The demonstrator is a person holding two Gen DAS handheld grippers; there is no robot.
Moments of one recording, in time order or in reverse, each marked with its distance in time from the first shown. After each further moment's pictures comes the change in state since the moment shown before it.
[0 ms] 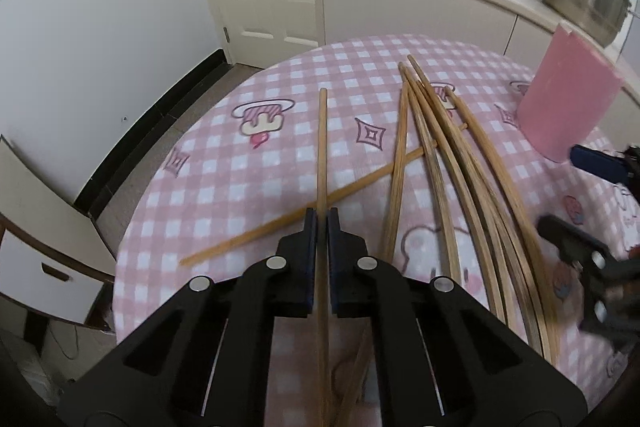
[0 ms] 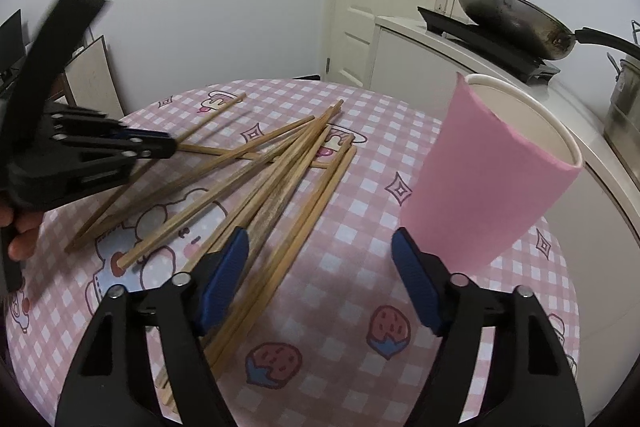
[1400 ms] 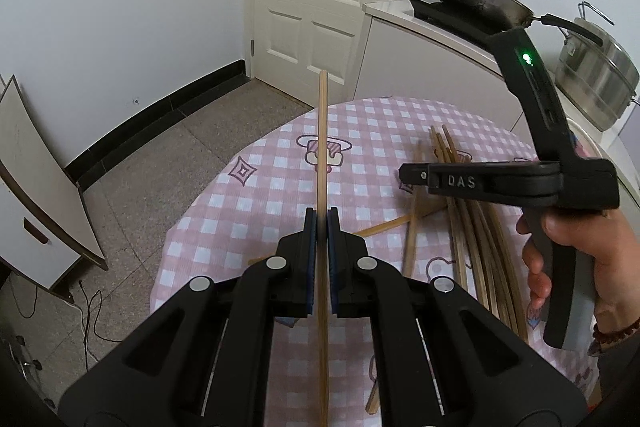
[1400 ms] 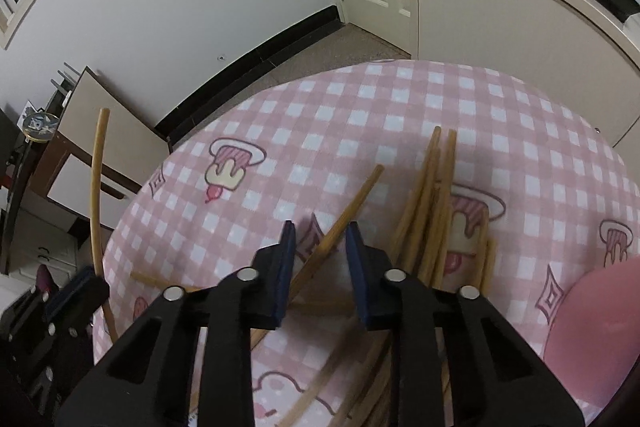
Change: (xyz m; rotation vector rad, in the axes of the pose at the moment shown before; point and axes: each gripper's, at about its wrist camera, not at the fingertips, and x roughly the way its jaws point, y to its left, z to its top) left arm -0.035 0.056 -0.003 -0.214 -0.119 -0.039; right arm 0.112 0.016 0.105 0.284 0.305 0.218
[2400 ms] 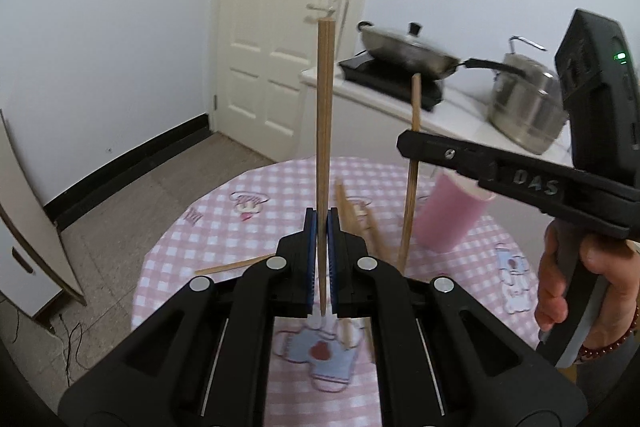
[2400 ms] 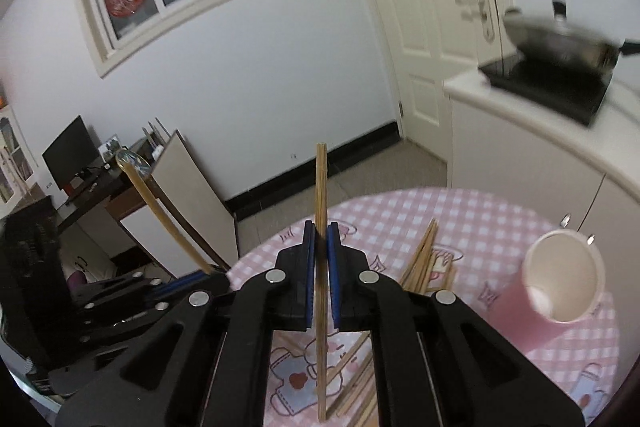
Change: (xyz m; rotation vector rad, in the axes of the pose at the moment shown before) left arm -0.108 -0.072 0.001 0.051 -0.204 -0.139; right arm -0.200 0.016 -0.061 -0.157 -0.458 0.183
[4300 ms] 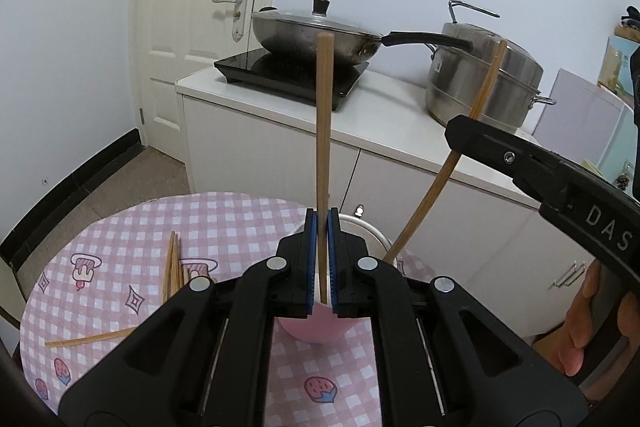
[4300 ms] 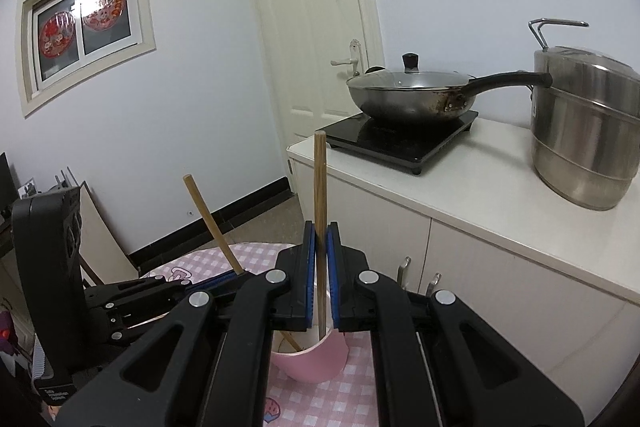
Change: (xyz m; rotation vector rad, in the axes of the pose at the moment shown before) left arm 0.139 -0.144 0.039 0.095 0.041 -0.169; right arm -0.078 -0.133 -0.011 0.054 -0.184 -0.345
